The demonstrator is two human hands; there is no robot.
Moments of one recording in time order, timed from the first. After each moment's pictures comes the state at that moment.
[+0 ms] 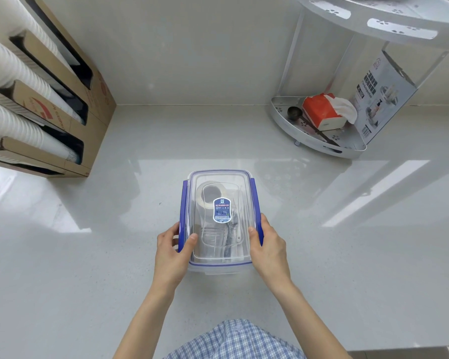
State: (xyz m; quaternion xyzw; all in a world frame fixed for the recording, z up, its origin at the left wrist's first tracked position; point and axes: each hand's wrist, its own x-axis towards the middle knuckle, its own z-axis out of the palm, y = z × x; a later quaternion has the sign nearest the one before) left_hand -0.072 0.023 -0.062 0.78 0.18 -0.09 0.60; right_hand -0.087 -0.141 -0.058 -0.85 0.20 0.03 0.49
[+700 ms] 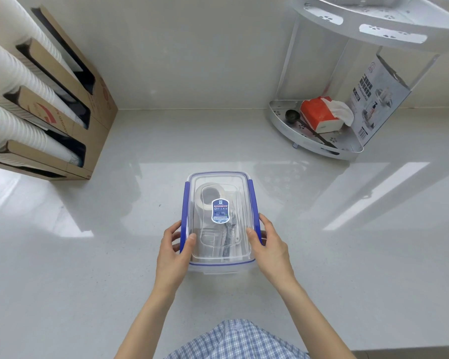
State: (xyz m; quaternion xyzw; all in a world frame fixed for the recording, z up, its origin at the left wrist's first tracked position) left_hand -0.078 0.021 -0.063 0.77 0.16 -0.09 0.61; right_hand -0.093 -0.148 -0.045 -0.81 0.23 0.09 0.53
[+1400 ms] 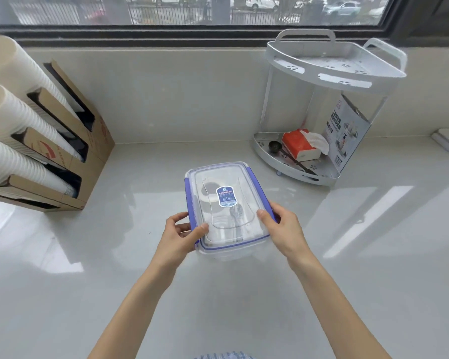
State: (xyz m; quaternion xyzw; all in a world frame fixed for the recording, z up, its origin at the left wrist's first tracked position) left_hand -0.039 -0.012 0.002 0.71 0.09 -0.14 0.68; right_hand -0.057 -0.206 0.012 -0.79 0.16 -0.02 0.59
